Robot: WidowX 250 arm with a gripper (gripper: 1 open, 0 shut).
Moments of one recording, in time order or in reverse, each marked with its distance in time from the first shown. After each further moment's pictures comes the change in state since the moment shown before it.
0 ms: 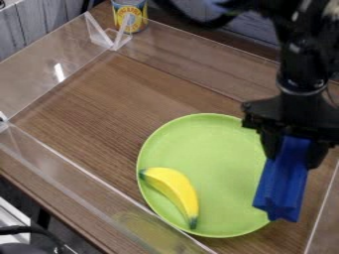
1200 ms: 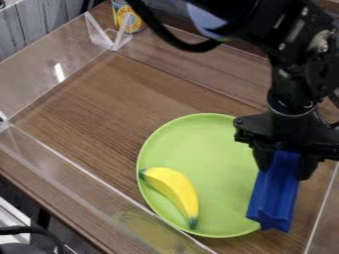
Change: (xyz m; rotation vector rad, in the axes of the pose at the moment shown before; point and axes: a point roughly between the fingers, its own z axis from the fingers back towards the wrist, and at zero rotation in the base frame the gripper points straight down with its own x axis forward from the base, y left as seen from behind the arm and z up) arm -0.006 0.008 -0.013 0.023 -0.023 0.021
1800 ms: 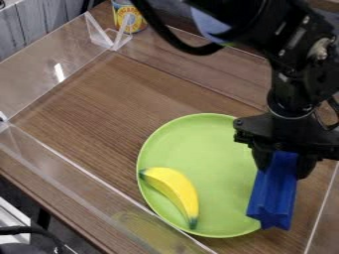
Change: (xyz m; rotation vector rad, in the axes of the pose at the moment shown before) arm 0.004 0.003 -0.006 0.019 -0.021 0.016
